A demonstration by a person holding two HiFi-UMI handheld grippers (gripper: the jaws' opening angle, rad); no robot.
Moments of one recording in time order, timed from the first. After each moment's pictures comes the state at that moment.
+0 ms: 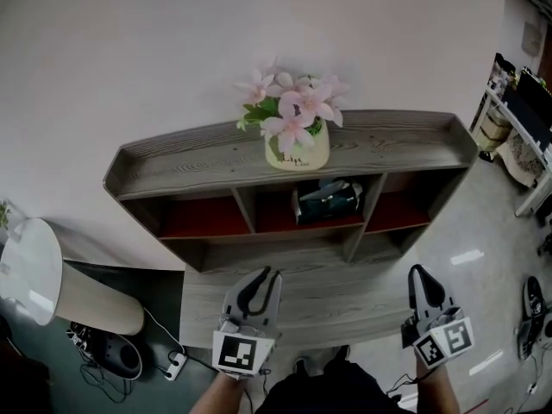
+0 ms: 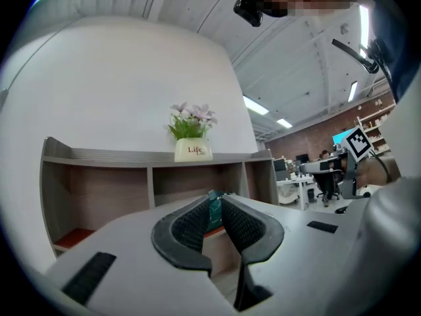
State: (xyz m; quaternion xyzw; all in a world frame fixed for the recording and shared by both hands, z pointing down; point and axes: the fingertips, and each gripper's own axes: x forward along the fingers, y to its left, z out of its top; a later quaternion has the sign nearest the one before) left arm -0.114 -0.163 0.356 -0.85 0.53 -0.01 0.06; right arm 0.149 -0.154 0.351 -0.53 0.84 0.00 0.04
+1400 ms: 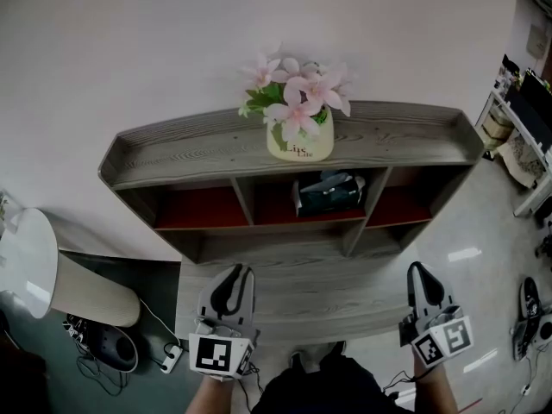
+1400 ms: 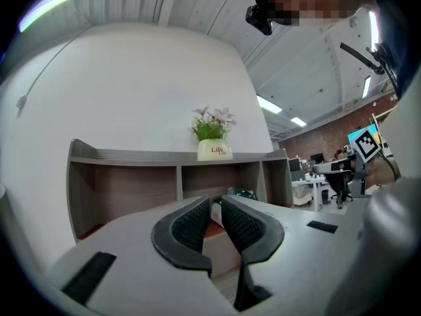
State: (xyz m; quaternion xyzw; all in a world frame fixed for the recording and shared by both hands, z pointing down) left arm -0.166 -0.157 0.359 -0.81 0.58 -0.02 0.06; right arm 0.143 -0.160 0.356 -0.53 0.85 0.00 0.04
